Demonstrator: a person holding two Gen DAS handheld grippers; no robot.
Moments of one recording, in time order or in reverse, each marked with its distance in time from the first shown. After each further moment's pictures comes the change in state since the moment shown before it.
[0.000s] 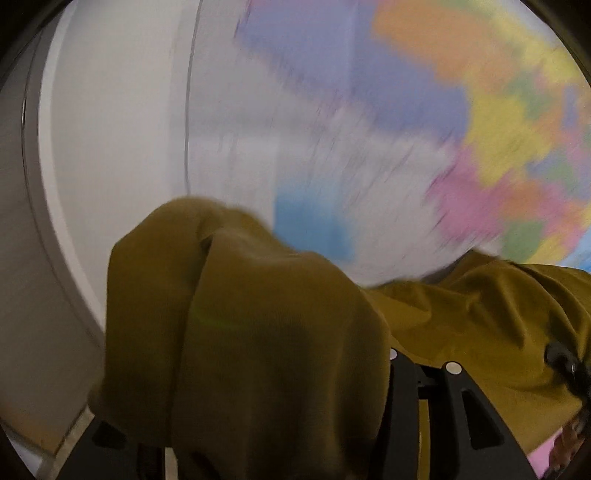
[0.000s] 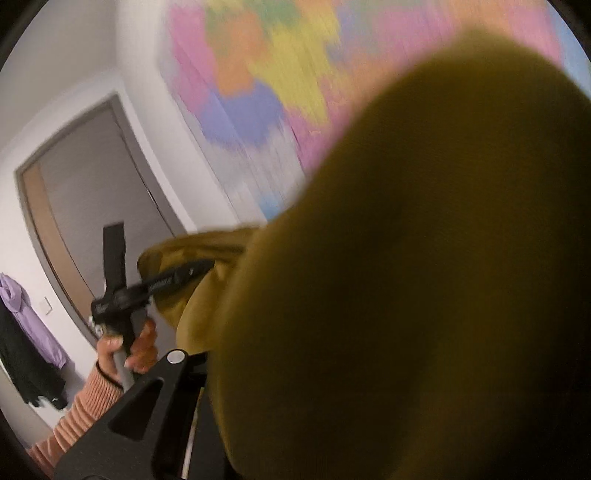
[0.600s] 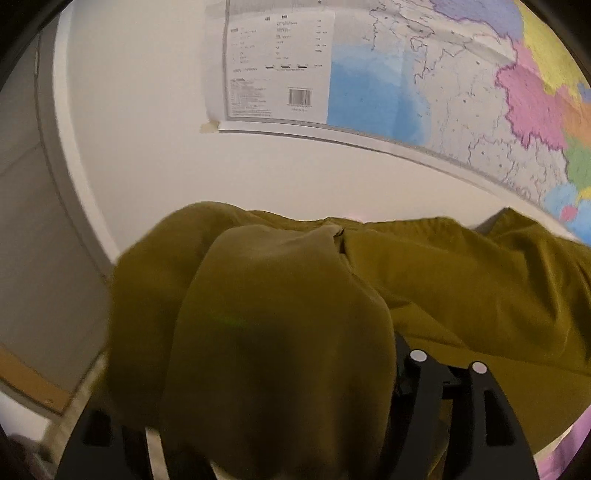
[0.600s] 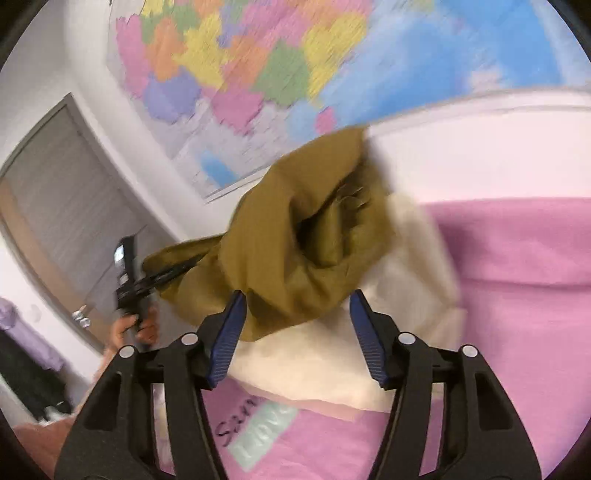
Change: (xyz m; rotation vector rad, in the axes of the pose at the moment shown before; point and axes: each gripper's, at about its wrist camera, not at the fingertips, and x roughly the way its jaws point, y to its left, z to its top) left arm 0.032 0.027 -0.075 -0.021 0.150 0.120; right arm -0.067 -0.062 -0.041 0.102 0.044 -0.173
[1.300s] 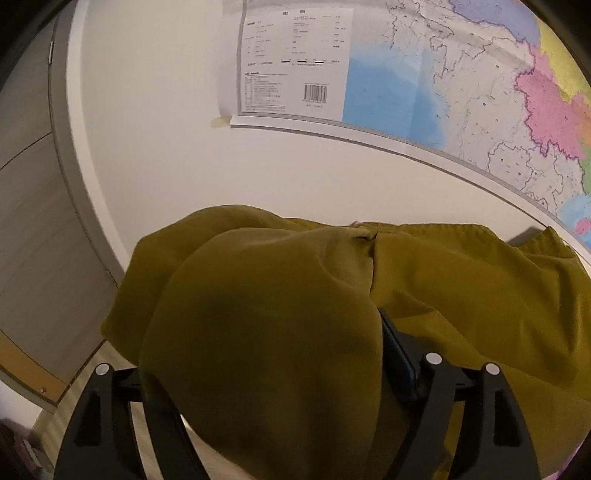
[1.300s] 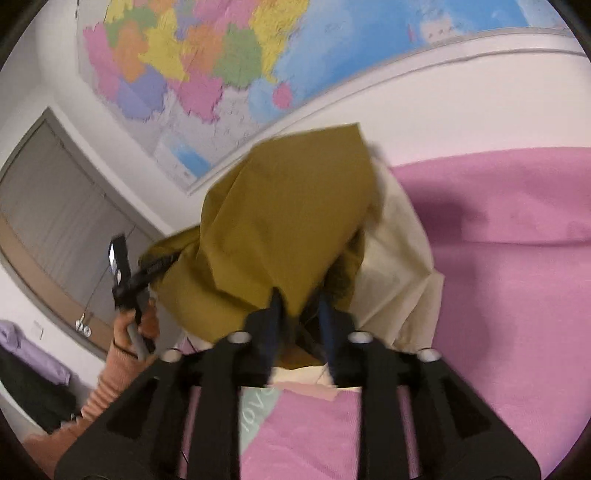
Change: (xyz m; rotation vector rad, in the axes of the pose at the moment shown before) left arm 0.015 0.006 -0.013 -0.061 -0.027 0.001; right arm 0.011 -0.004 0.017 0.090 0.081 0.008
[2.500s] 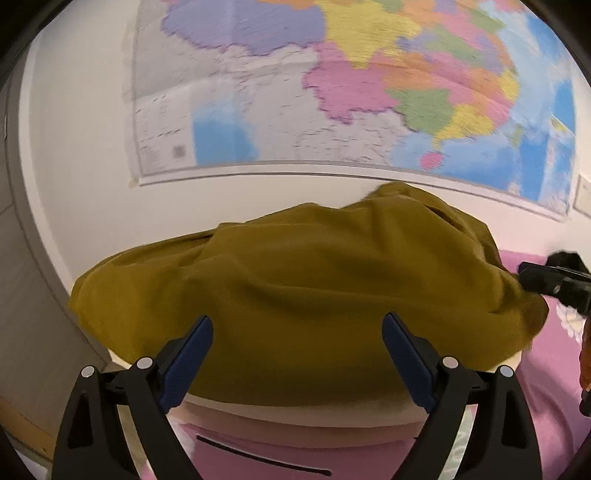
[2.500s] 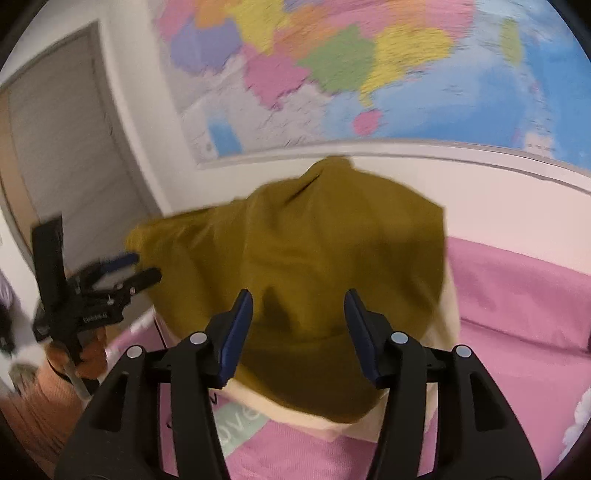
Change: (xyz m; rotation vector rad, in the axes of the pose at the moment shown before) left arm -0.111 -0.105 -0.078 0.247 -0.152 -0.188; right arm 0.046 0.080 -0.016 -0.383 -0.001 -0.116
